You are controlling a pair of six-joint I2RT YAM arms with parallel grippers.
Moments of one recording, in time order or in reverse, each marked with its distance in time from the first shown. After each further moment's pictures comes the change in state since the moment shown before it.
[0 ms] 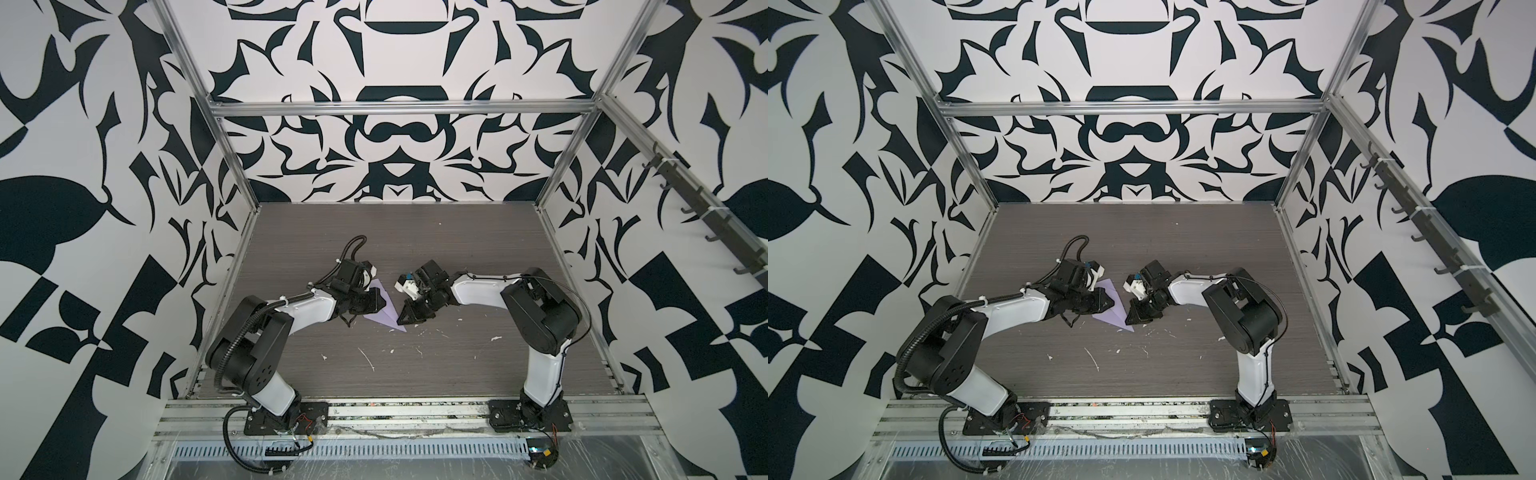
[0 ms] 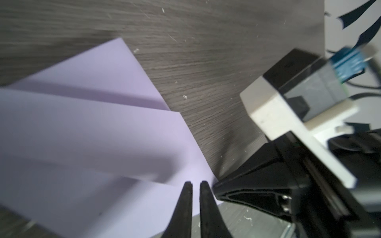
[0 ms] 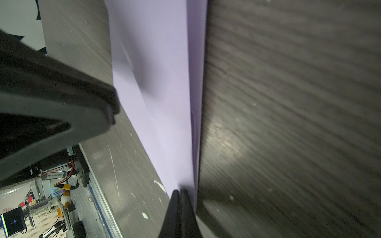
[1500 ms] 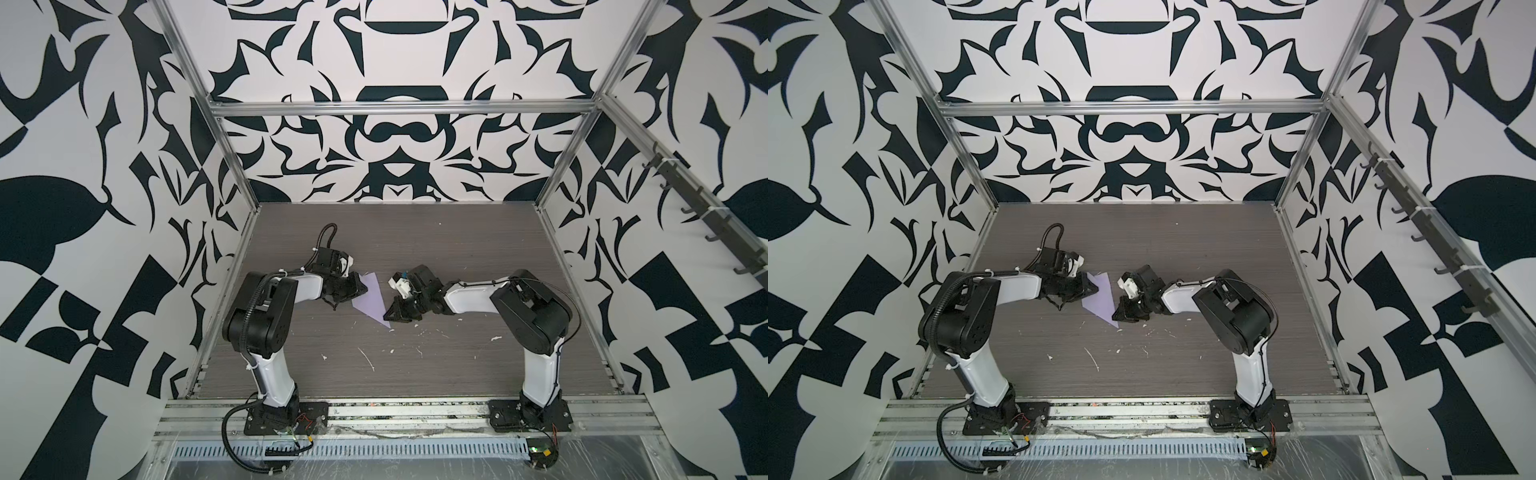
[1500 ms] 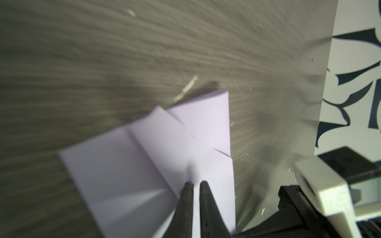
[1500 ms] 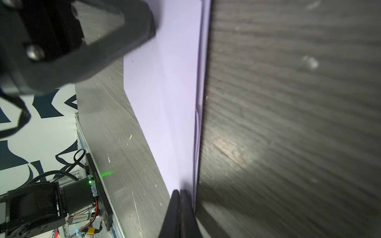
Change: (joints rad) left arm 0.302 0.206 0.102 0.037 0.161 -0.007; right arm 0.073 0.038 -0.046 0.314 0.053 0.328
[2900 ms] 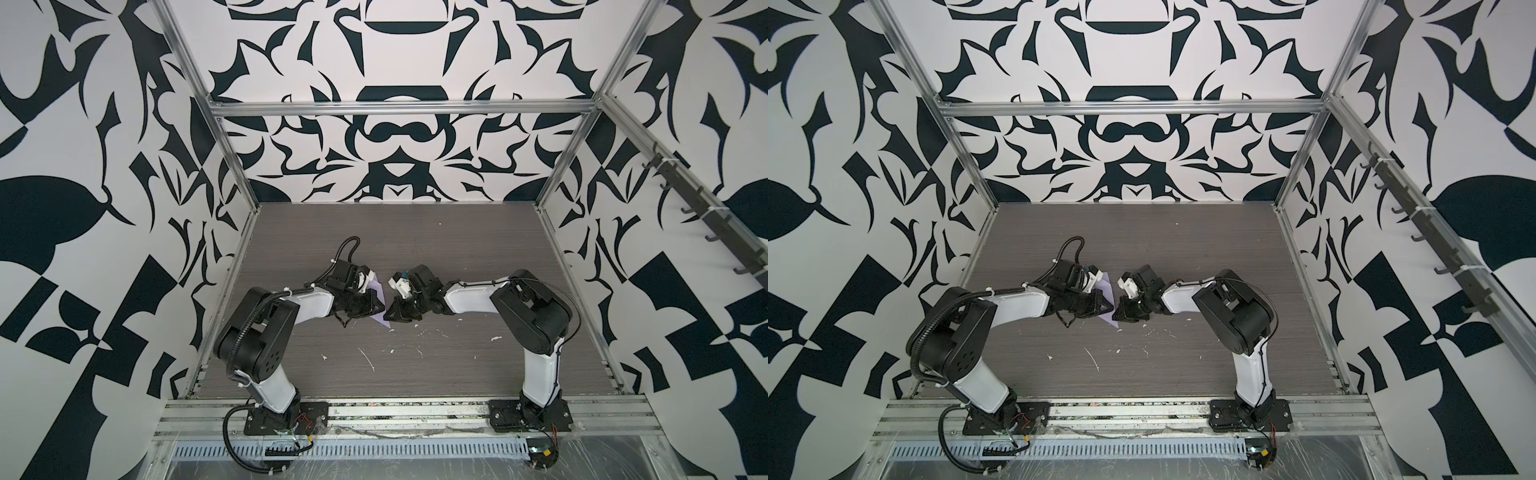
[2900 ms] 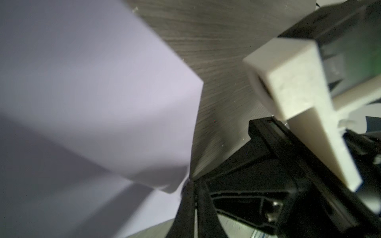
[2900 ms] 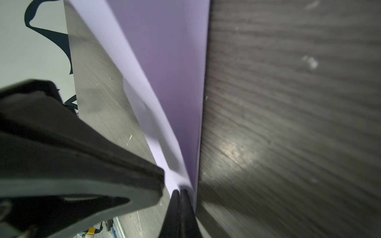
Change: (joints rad) left arm -0.218 -0.145 -0.128 -0.006 0.032 -0.015; right arm 0.000 0.000 0.002 0.009 -0.001 0.003
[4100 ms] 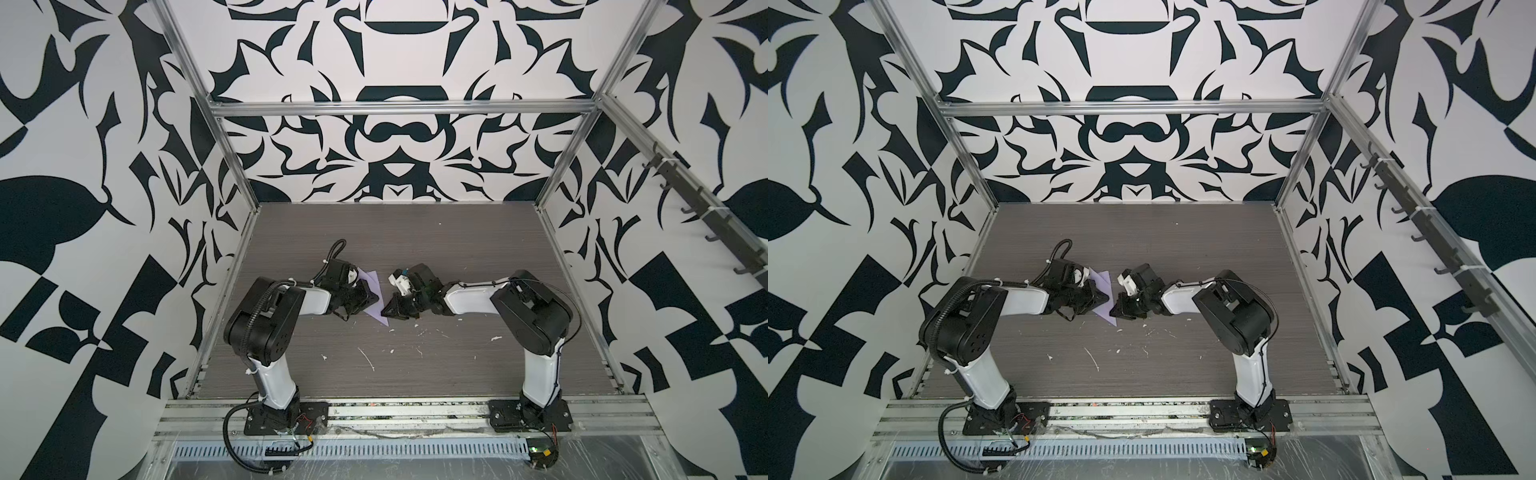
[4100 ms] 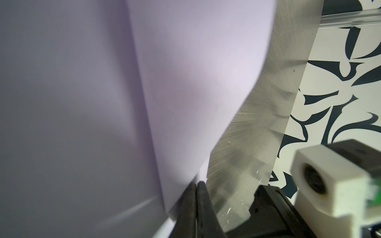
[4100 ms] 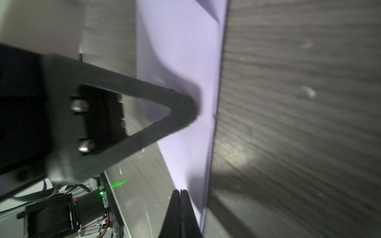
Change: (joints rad) left arm 0.080 0.099 -0.019 0.220 -0.037 -0.377; right arm 0.007 -0.001 -0.004 0.071 0.018 0.091
